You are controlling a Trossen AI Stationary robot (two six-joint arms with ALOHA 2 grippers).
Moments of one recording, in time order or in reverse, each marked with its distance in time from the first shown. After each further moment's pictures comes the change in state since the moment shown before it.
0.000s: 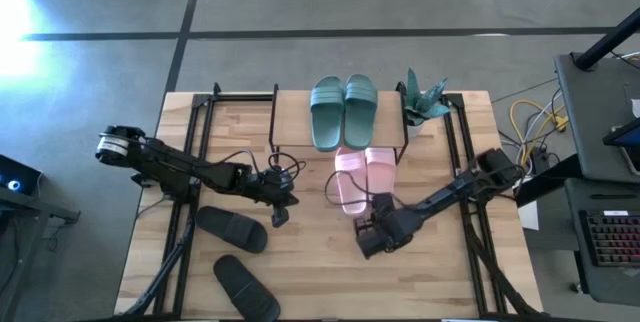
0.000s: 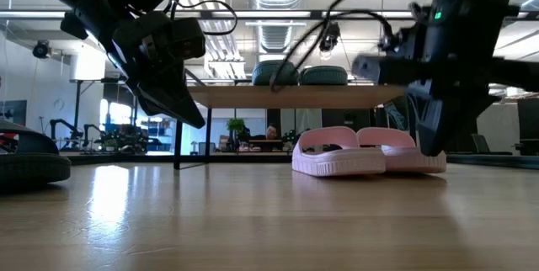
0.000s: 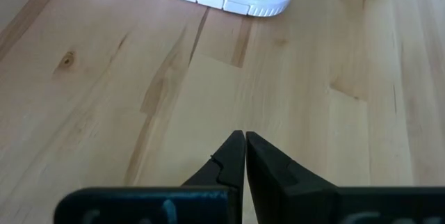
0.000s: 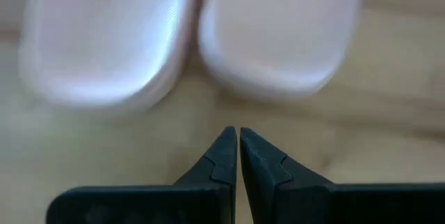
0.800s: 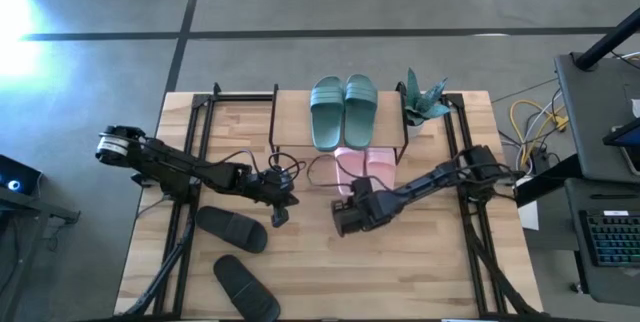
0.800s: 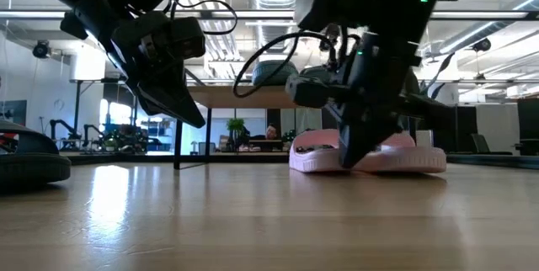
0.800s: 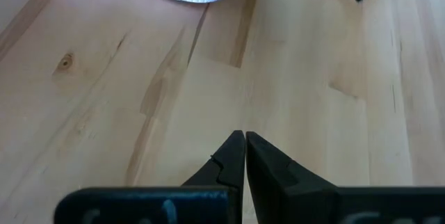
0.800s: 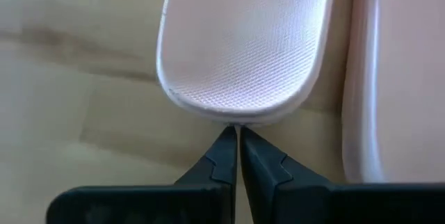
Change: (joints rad) left arm 0.000 0.000 -0.001 0.004 0.003 0.008; right arm -0.169 0.088 0.024 0.278 0.120 -0.175
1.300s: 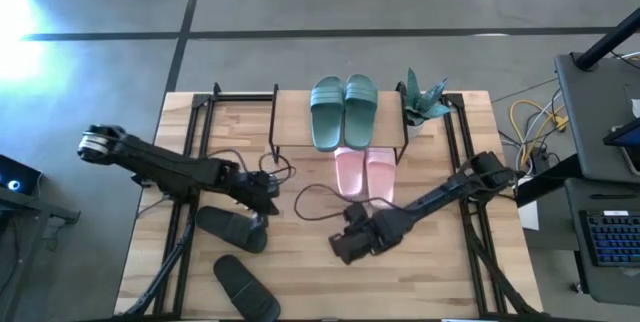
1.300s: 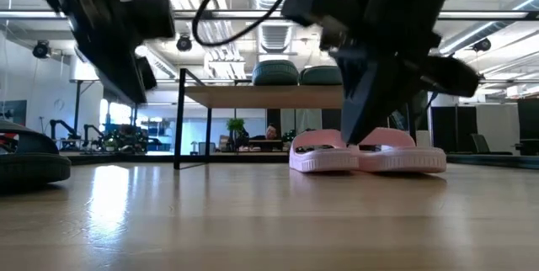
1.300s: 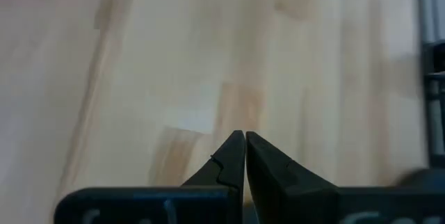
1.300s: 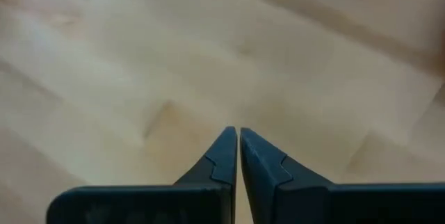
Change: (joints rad) left arm -0.050 -0.190 0.055 -0.387 0.166 -0.035; right arm 0.143 -0.021 0.119 0.008 -0.170 -0.150
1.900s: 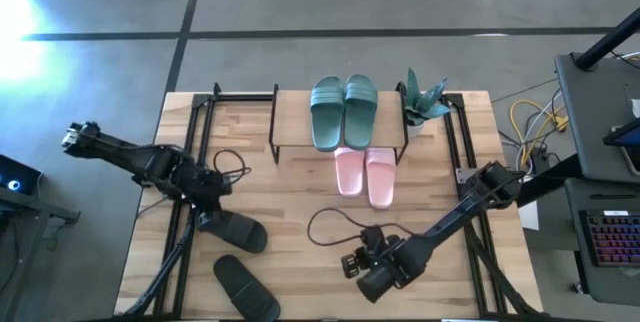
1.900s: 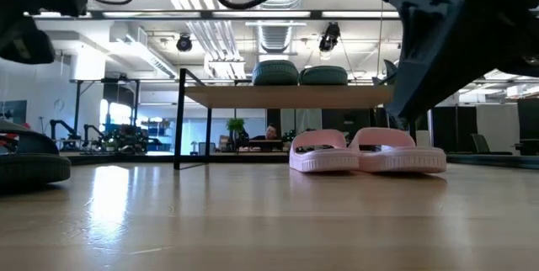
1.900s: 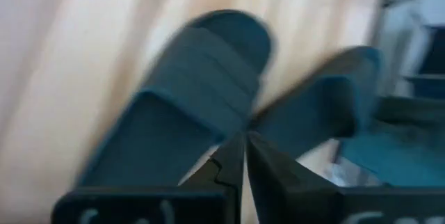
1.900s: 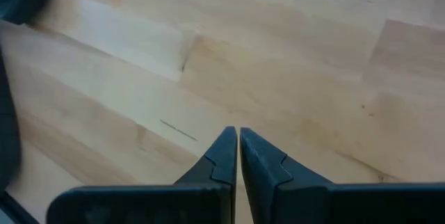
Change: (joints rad) left arm -0.143 -0.463 0.032 -0.659 0.124 -0.322; right arm 0.204 0.000 0.009 -0.002 0.165 0.321
